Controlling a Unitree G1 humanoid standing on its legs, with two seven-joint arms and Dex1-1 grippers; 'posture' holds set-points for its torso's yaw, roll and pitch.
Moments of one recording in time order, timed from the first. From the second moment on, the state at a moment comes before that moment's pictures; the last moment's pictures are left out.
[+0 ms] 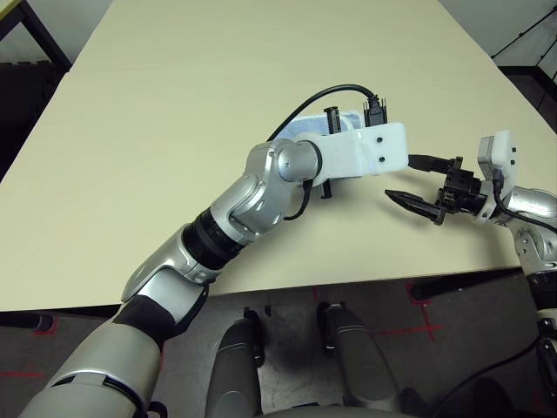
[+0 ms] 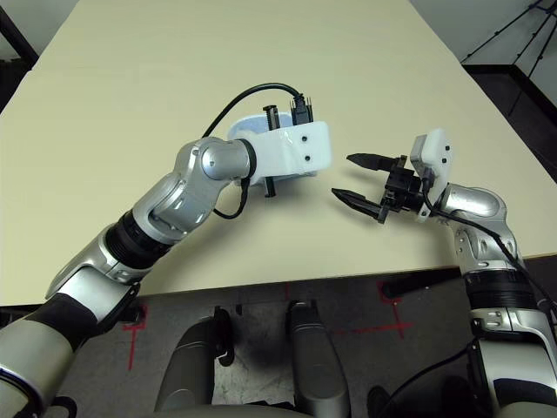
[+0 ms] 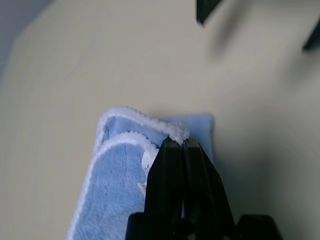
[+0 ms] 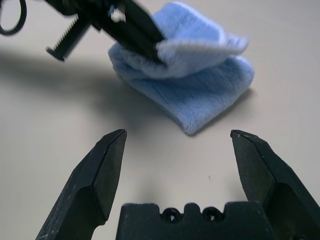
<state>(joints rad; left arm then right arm) -0.93 0.29 -0.63 0.02 0.34 0.57 -0.71 -0.46 -0.65 -0.10 0.35 0.40 -0.02 1.20</state>
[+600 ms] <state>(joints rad) -0.91 0.20 -0.39 0.03 0.27 0.66 -0.66 -0.47 -0.65 -0.10 0.36 0.40 -0.01 1.20</state>
